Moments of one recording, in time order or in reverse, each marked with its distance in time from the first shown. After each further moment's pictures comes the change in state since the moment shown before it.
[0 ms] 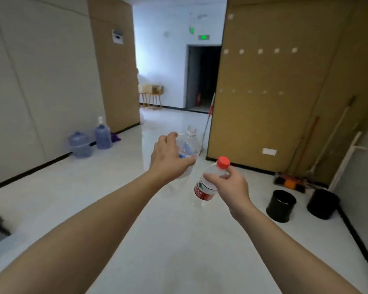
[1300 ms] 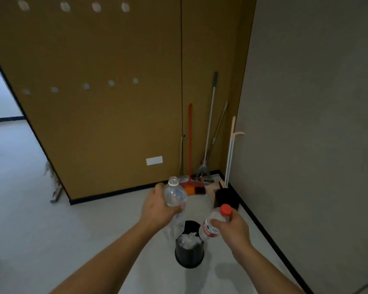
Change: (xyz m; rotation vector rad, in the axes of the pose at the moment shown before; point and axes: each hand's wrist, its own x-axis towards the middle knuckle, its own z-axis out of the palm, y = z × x) left_hand 0.526 0.345 0.865 -0.256 -0.684 0.220; right_hand 0.747 0.349 -0.504 -0.075 0.624 0.509
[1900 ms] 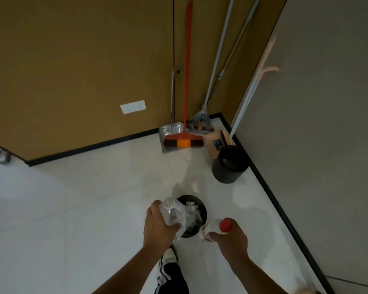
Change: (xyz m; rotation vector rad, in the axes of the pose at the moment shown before) left_hand 0.263 -0.180 0.213 -0.148 -0.241 -0.374; right_hand 0.307 0.087 0.151 -0.311 -0.067 0.517
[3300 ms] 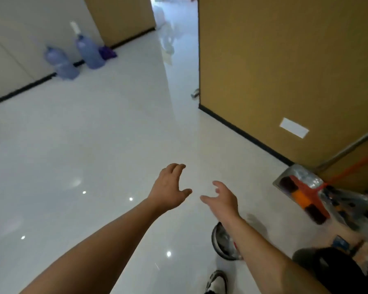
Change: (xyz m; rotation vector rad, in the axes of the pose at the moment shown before) left_hand -0.128 0.037 -0.054 0.236 0.636 -0.400; right_hand -0.019 -0.120 0.048 -0.610 -0.853 -0.781
